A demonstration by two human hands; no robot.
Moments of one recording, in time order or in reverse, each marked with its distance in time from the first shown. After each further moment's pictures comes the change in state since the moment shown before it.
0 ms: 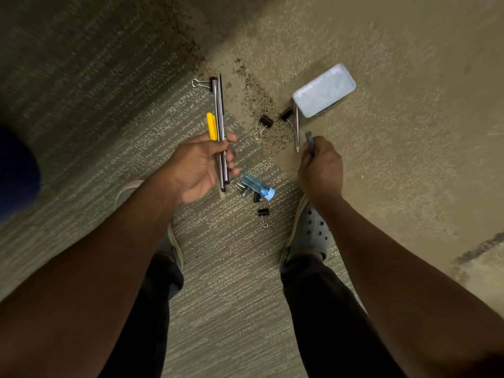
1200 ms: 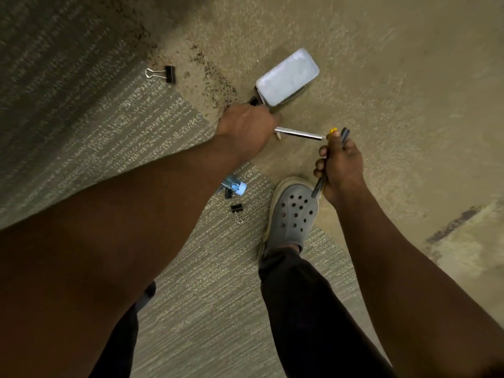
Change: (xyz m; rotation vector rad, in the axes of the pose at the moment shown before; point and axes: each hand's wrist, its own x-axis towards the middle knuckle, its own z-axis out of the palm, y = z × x) left_hand 0.097 -0.018 0.109 2.146 0.078 0.763; right_hand 0.012 0.054 -0.051 0.909 0.001 0.594
